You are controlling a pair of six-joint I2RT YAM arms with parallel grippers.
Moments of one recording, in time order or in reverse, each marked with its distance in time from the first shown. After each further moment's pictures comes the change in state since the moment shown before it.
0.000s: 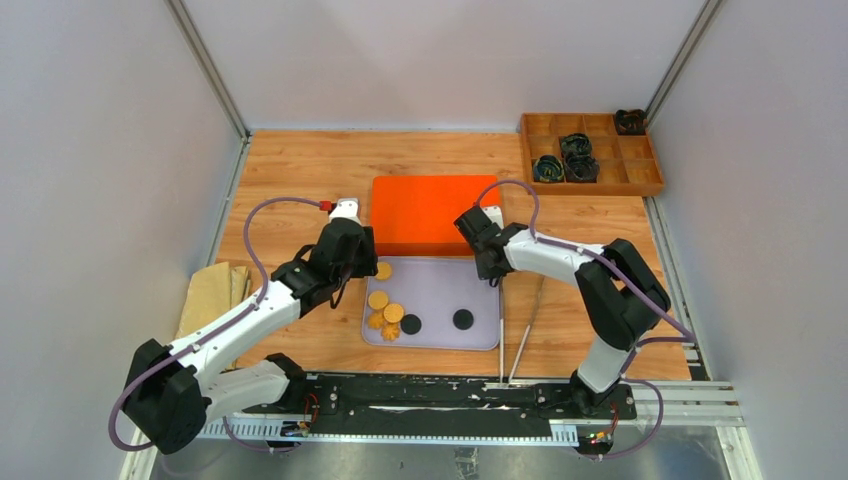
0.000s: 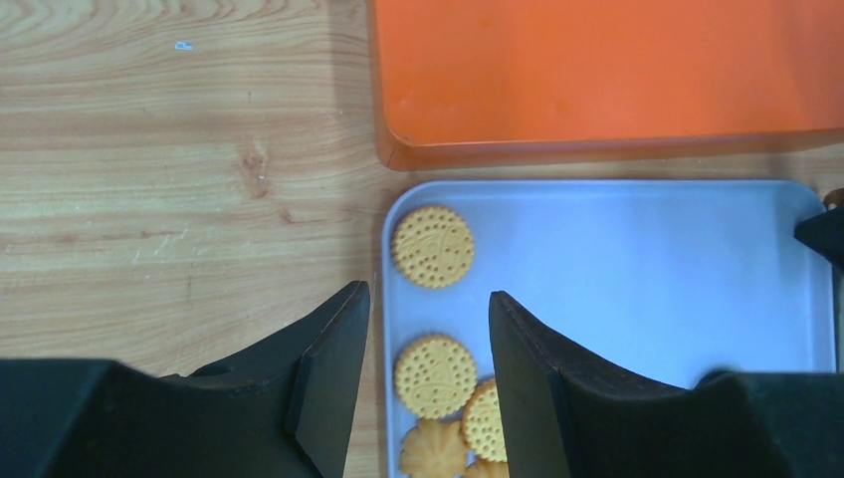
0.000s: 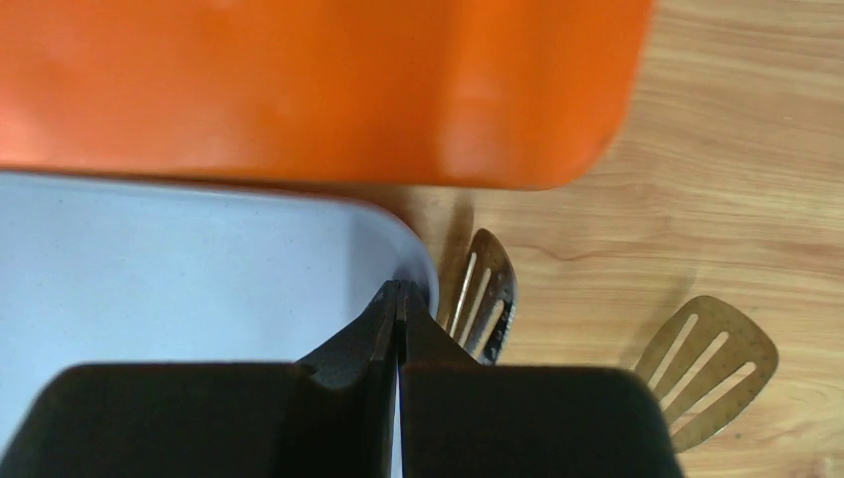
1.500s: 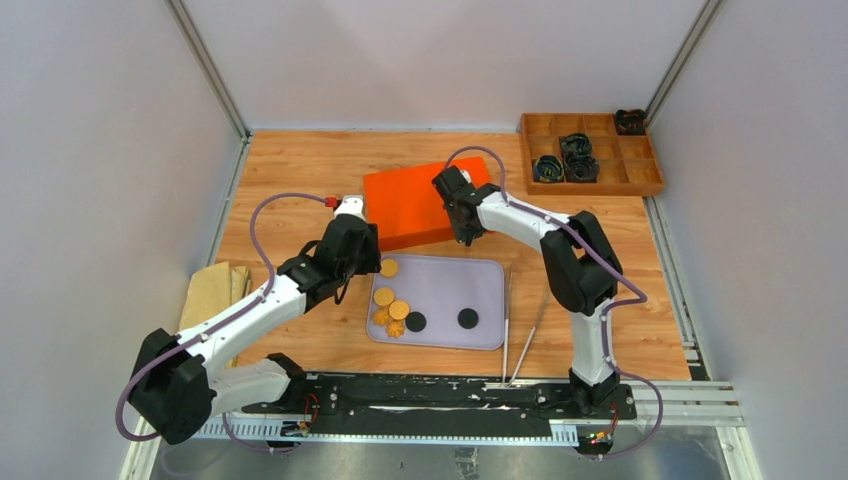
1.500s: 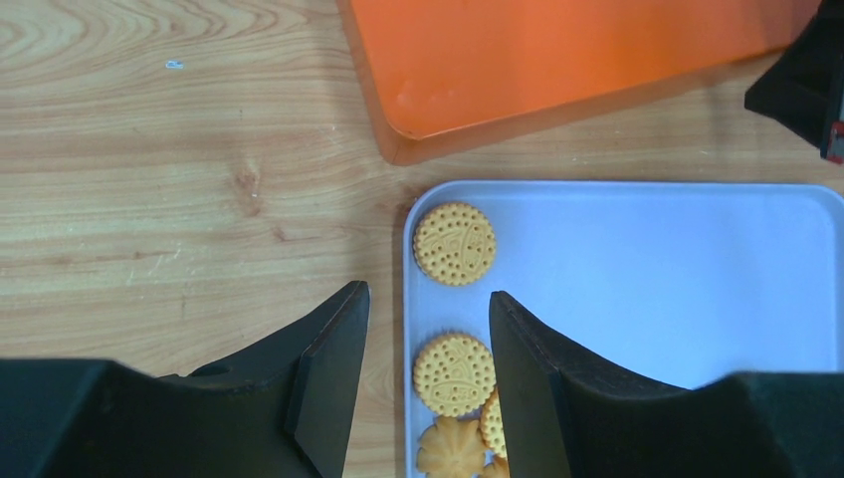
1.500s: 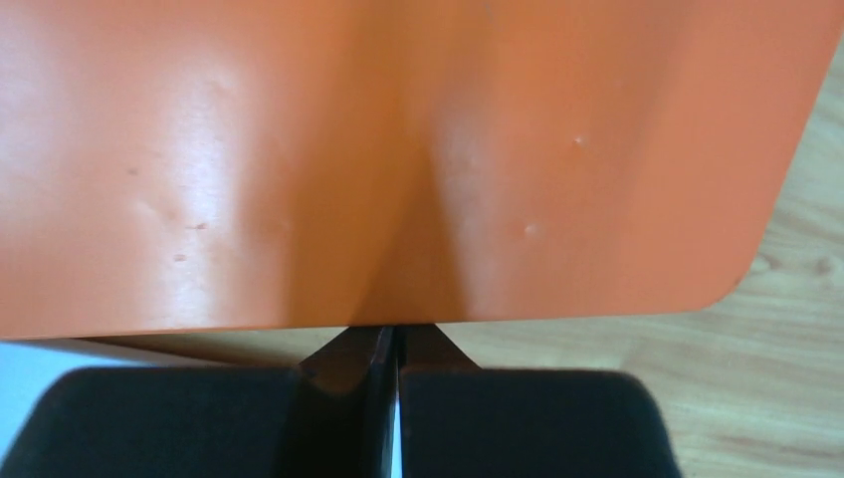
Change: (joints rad) left arm 0.000 0.055 0.021 0.034 0.003 0.019; right arm -0.050 0.285 0.449 -0.093 -0.047 -0.196
